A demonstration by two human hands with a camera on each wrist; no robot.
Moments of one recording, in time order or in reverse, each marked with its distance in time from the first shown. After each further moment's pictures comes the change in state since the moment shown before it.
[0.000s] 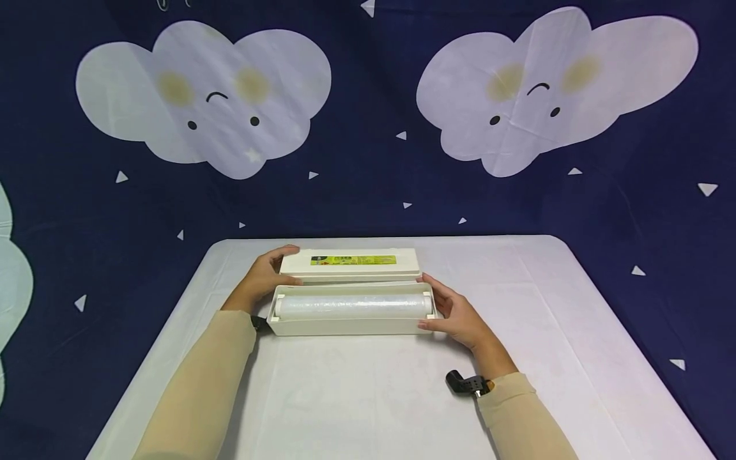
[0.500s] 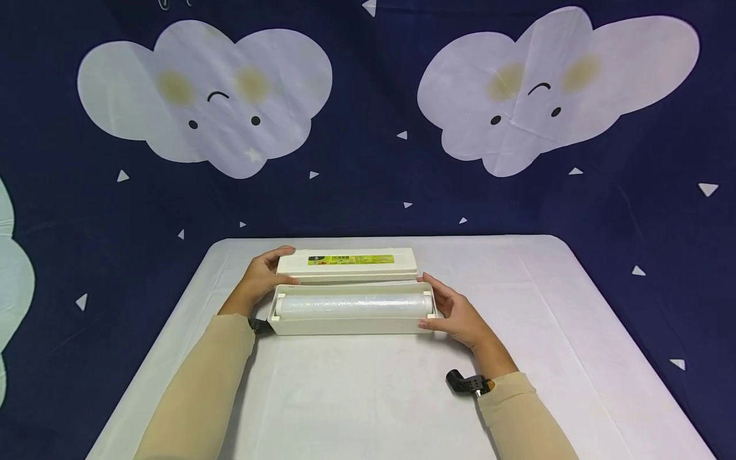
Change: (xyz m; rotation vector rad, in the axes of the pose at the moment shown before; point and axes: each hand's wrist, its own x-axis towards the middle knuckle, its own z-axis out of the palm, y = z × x) left_hand -0.008 -0.002 -0.001 -0.078 0.086 0.047; right_hand 0.000 0.000 0.001 0.018 -0.002 -0.008
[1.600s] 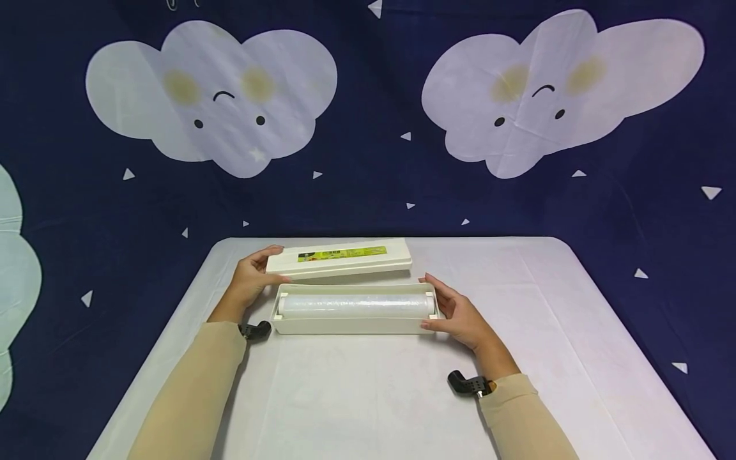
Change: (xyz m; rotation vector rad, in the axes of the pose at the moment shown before) left_hand -0.018 0.008 -0.017 -0.042 0.108 0.057; right_hand -0.001 0.003 -0.002 0.006 -0.016 -0.010
